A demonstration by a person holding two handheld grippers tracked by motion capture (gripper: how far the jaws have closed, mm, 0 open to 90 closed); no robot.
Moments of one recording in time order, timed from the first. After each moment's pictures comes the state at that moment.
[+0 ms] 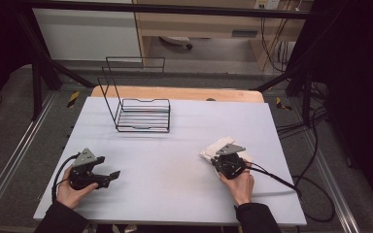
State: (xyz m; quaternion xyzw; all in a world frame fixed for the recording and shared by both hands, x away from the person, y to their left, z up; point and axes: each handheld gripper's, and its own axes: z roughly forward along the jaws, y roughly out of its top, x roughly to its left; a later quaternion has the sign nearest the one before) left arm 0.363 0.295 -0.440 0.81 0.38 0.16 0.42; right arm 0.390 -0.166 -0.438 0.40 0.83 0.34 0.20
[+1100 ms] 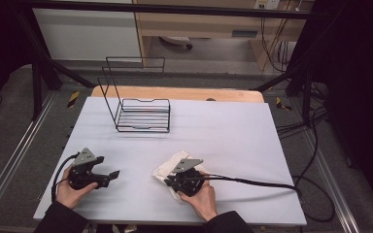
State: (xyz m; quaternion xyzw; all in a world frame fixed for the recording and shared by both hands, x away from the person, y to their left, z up) left arm 0.363 0.296 -0.438 0.81 0.39 0.16 0.41; right arm 0.353 -0.051 -0.444 0.28 0.86 0.41 0.07
